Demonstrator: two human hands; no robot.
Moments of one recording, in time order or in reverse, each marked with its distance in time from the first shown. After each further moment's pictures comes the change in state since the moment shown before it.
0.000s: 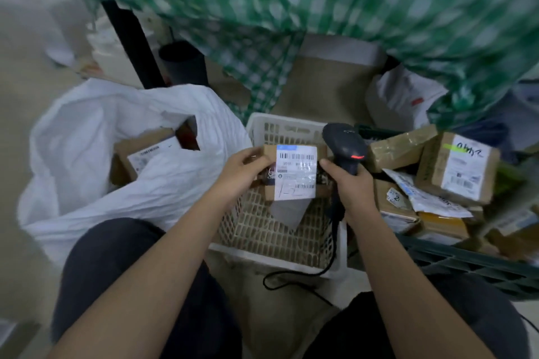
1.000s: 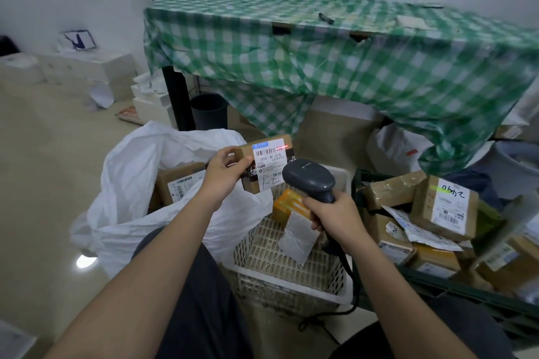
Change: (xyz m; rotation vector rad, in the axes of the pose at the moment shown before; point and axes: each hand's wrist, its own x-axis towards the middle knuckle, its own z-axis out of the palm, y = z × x) left_hand -0.053 0.066 -0.068 -0.065 0.323 0.249; right_hand -0.095 -0.047 0.023 -0.385 -0.298 -0.197
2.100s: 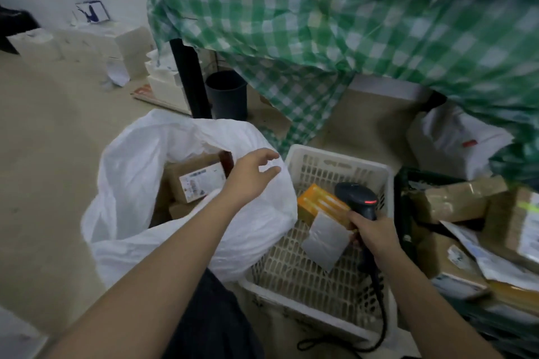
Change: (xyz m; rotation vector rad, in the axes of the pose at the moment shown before) left_hand 0.073 -0.036 0.000 0.597 -0.175 0.177; right_hand 0.111 0.076 0.021 0.069 0.136 0.347
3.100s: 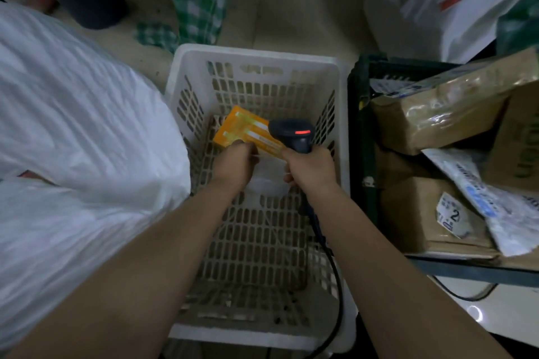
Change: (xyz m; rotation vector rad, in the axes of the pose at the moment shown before) left_hand 0.094 -0.132 0.298 0.536 -0.375 0.005; right_hand 0.177 0.094 0.006 -0.078 0.049 0.181
